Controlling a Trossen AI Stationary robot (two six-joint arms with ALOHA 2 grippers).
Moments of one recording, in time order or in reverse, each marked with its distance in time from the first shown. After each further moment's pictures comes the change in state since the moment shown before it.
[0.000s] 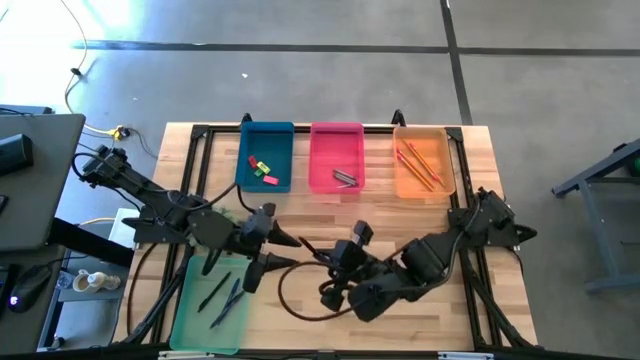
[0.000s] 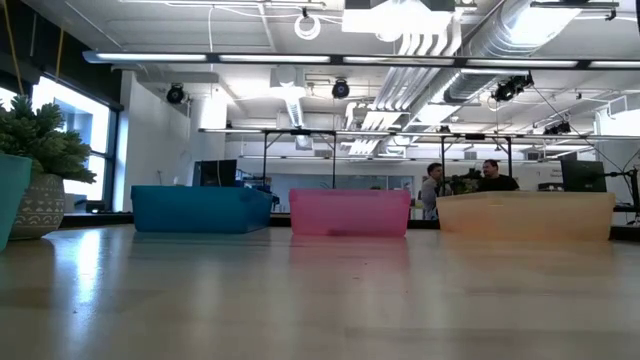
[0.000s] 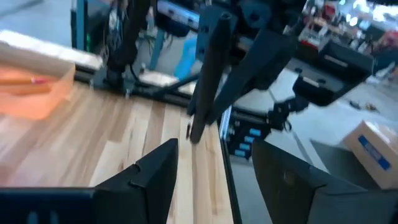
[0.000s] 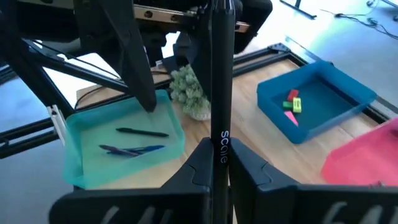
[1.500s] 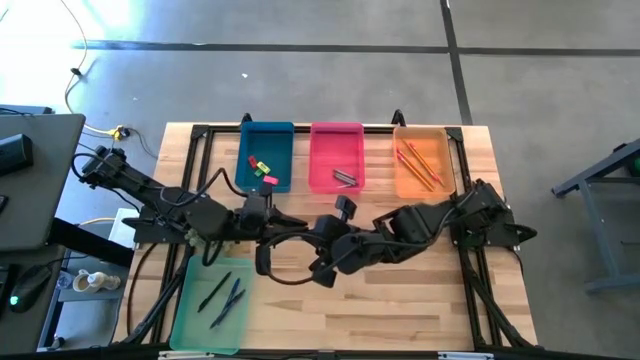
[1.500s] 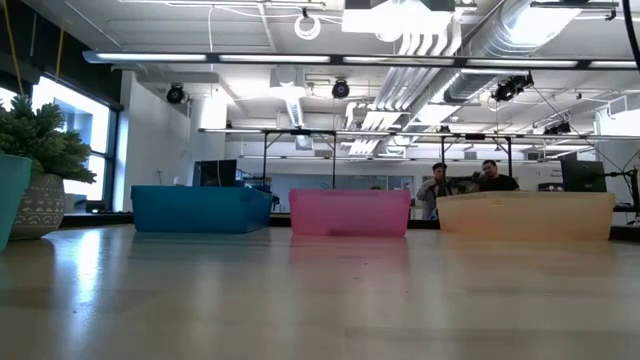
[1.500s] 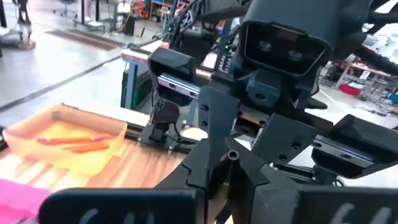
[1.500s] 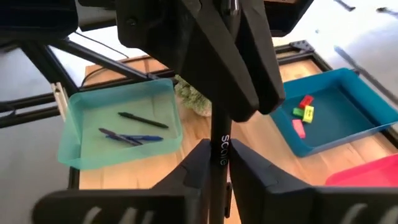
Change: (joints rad) left arm 0.040 -0.001 0.000 0.175 -0.192 0.146; right arm -0.163 -0.003 0.075 0.002 -0.253 -0.238
